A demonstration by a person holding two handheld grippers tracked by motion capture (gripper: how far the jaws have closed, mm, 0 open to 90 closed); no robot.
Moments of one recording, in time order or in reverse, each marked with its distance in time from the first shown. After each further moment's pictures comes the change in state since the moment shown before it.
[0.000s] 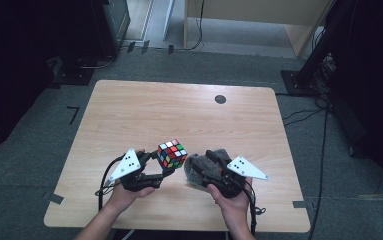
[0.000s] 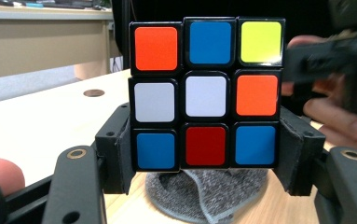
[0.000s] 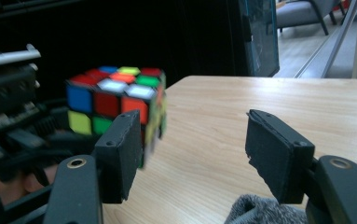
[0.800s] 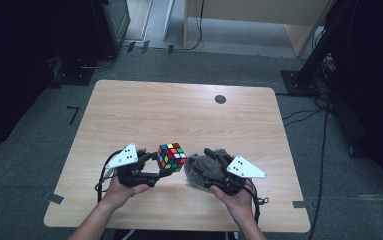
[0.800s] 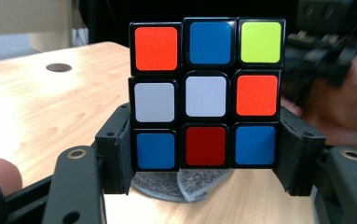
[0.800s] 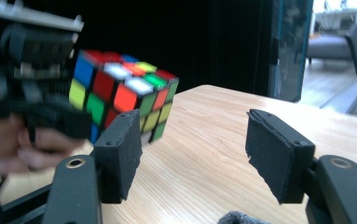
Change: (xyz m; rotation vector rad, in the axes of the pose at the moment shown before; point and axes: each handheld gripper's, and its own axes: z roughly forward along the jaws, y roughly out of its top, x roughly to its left) left arm 0.022 0.008 -0.004 0.092 -0.161 -0.111; right arm -0.022 -0.012 0.008 -0.030 0.131 -0.209
